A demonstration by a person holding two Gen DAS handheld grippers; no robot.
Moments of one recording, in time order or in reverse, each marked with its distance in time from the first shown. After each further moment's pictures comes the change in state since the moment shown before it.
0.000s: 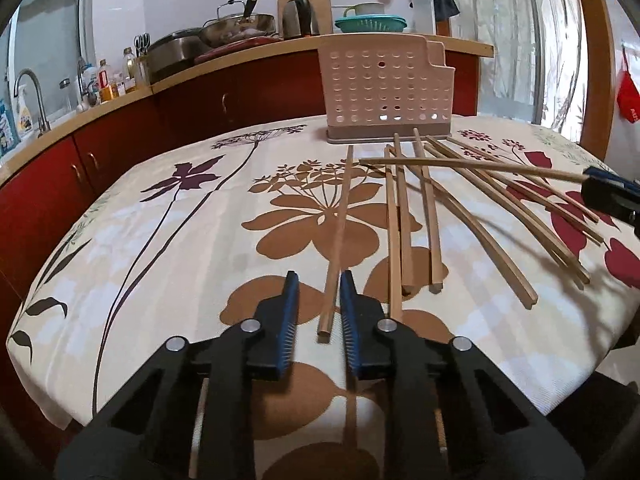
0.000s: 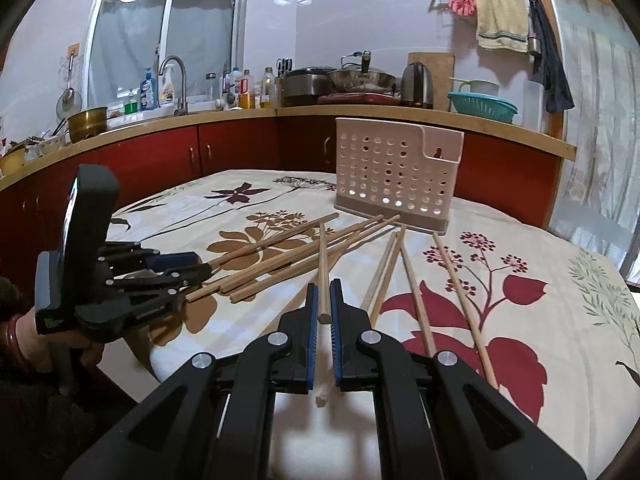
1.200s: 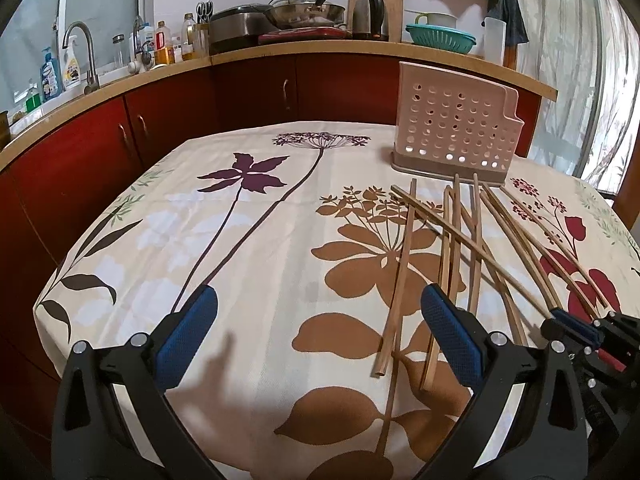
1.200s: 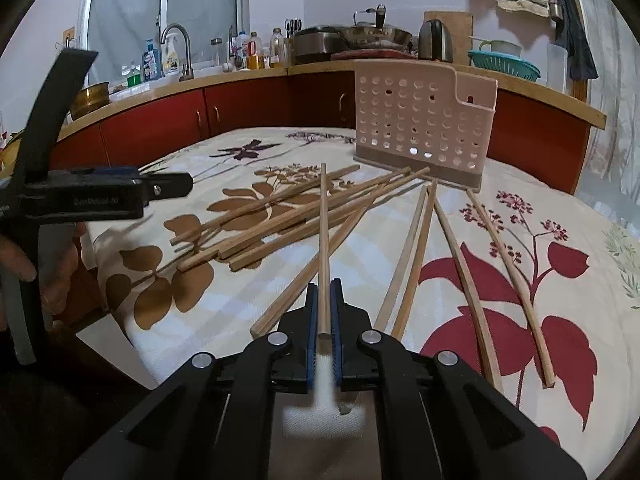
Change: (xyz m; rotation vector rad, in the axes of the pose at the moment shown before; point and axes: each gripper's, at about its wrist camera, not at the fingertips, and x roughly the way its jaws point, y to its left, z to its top) left arm -0.016 0.039 0.036 -0.206 0.065 0.109; right arm 0.041 0.007 -0.011 0.007 0.141 0.065
